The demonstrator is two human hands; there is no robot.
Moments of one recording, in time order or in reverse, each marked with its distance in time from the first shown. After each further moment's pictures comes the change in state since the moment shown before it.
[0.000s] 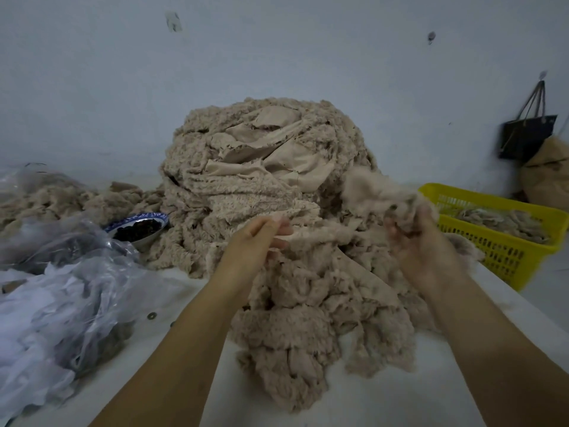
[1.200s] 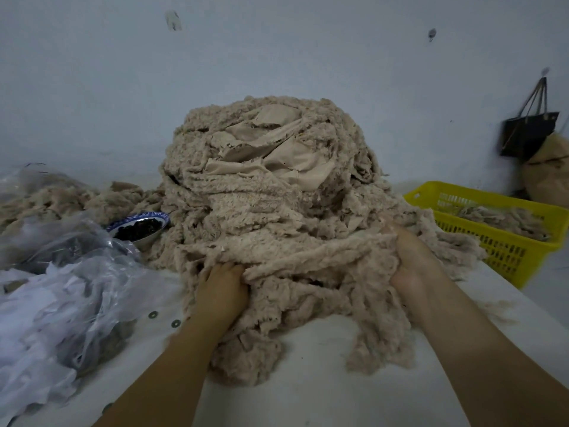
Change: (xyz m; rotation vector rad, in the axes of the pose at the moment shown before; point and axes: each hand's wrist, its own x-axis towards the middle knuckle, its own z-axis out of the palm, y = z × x) left_hand 0.017 -0.096 -0.054 1.329 0.062 0.028; right_hand -0.019 0.017 0.020 -0.186 -0.024 0.247
